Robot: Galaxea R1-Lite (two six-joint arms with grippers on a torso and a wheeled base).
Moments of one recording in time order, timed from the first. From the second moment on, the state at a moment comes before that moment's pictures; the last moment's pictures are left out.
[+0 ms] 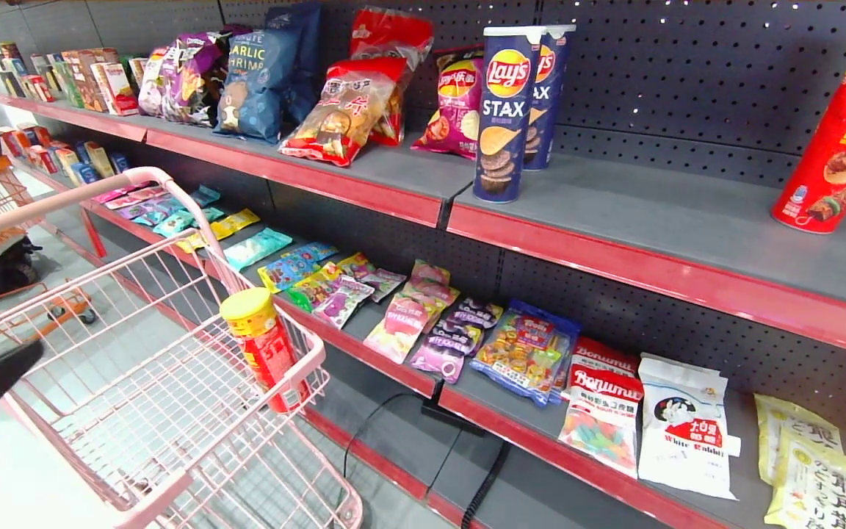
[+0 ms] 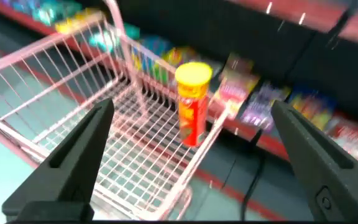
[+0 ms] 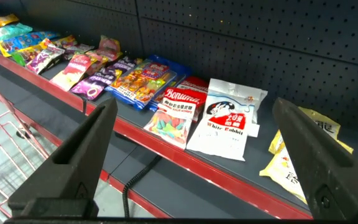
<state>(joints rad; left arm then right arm) 0.05 0.80 -0.52 -0.10 -0.09 -0.08 0.00 0.00 0.00 0.01 -0.01 0.00</state>
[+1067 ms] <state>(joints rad) 0.11 1.87 -0.57 -0.72 -0.47 0.27 0.00 0.00 0.00 0.01 -0.01 0.00</state>
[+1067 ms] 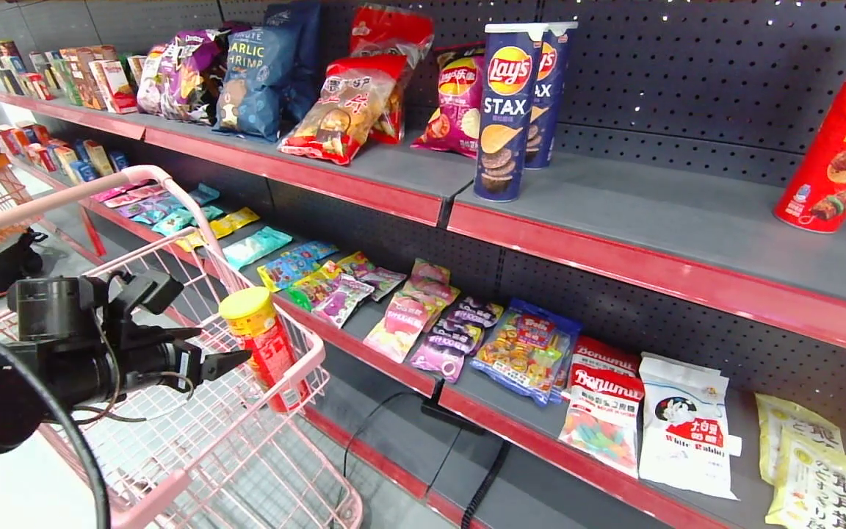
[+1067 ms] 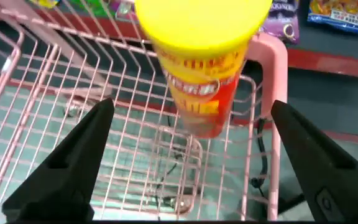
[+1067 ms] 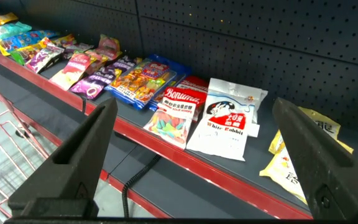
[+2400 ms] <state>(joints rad) 0.04 2.03 -0.75 -0.74 -0.47 0.23 0.00 0.00 0.00 0.01 -0.01 0.00</state>
